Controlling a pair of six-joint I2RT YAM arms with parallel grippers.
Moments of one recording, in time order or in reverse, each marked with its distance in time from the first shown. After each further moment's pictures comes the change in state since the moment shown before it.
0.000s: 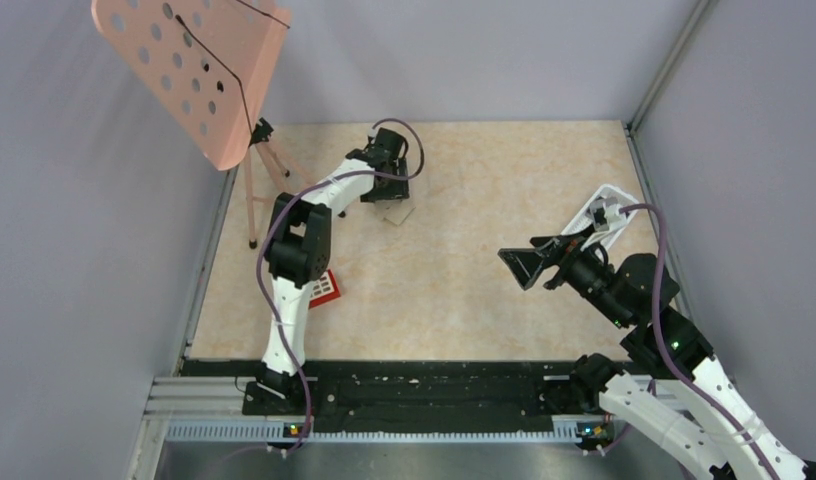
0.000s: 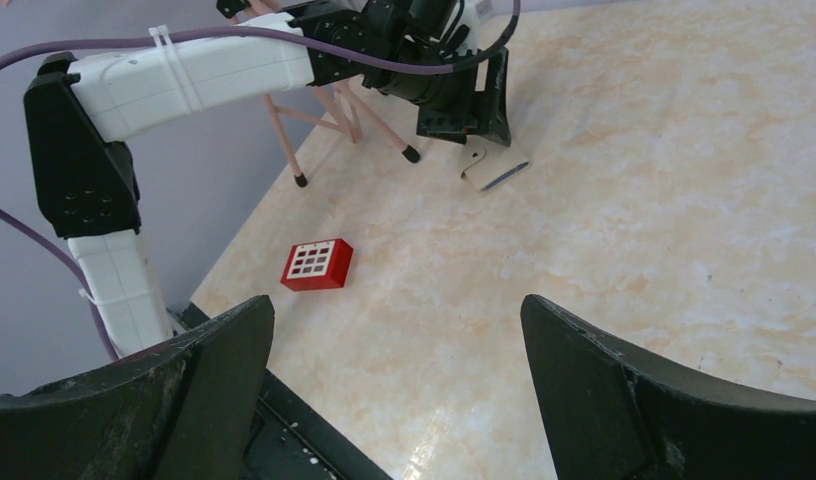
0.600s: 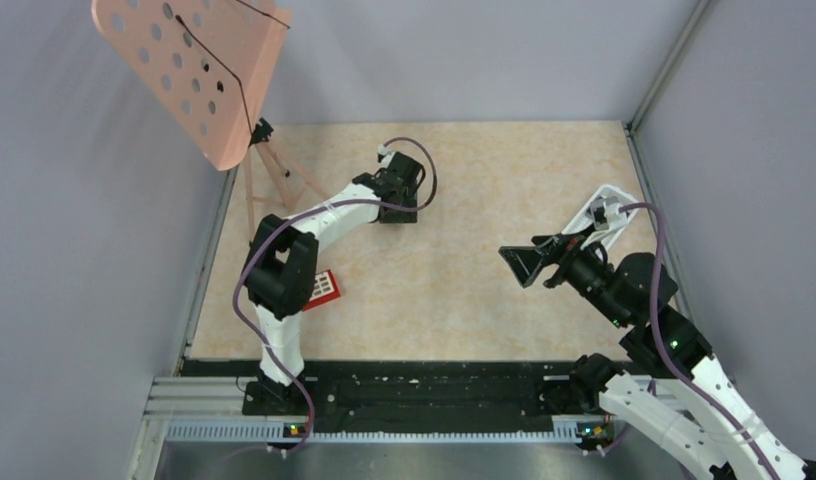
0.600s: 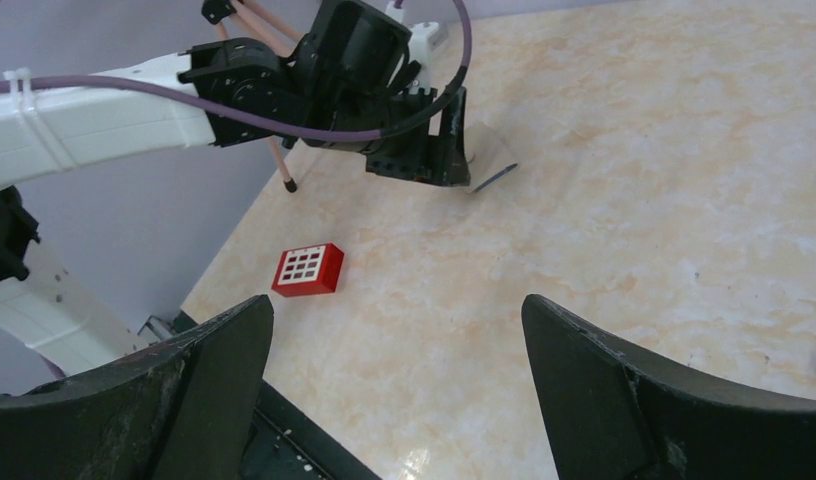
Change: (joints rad) left arm -0.153 -0.303 -0.340 0.034 -0.163 -0.052; right arm 0.000 0.007 0.000 0.001 0.026 0.000
